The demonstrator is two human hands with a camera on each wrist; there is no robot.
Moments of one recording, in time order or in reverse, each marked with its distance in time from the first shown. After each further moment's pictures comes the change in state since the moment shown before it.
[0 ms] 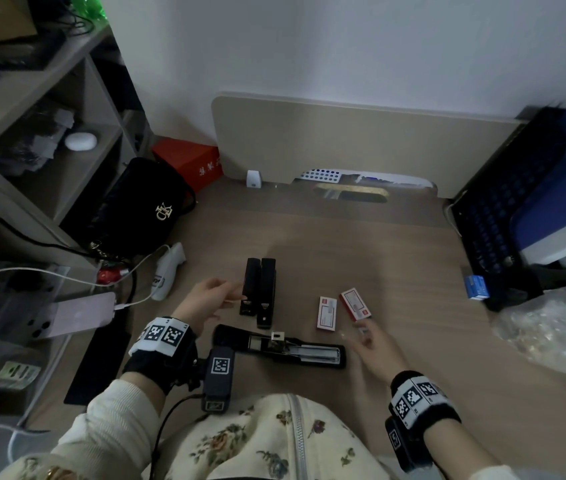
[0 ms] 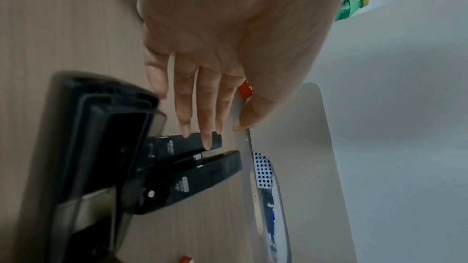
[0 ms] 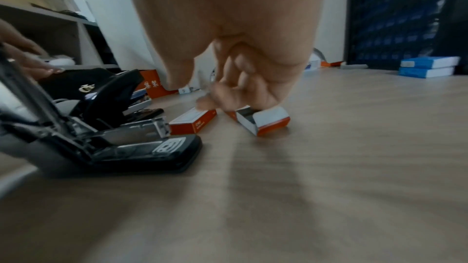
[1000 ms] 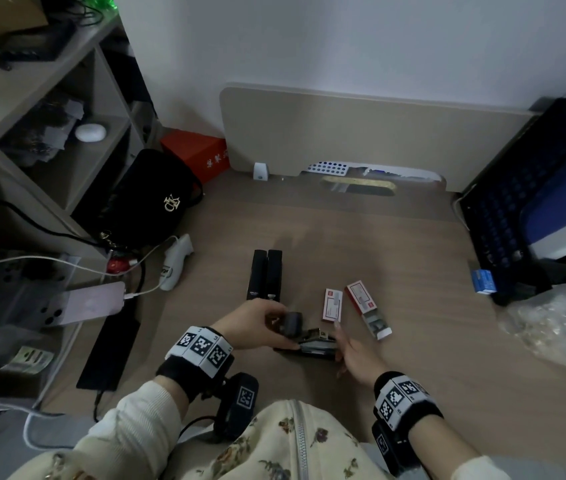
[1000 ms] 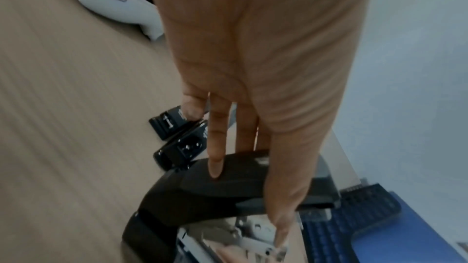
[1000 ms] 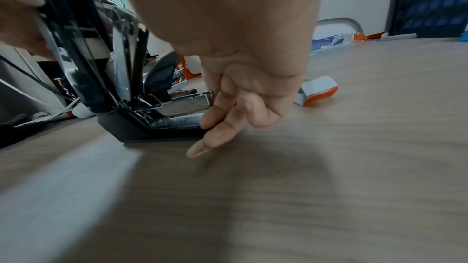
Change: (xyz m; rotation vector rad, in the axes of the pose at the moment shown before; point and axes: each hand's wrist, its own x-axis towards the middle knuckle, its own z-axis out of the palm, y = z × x) left_hand -0.030 -0.013 0.040 0.640 -0.422 0.403; right_hand -0.022 -0.026 0.033 0.050 -0.264 0.064
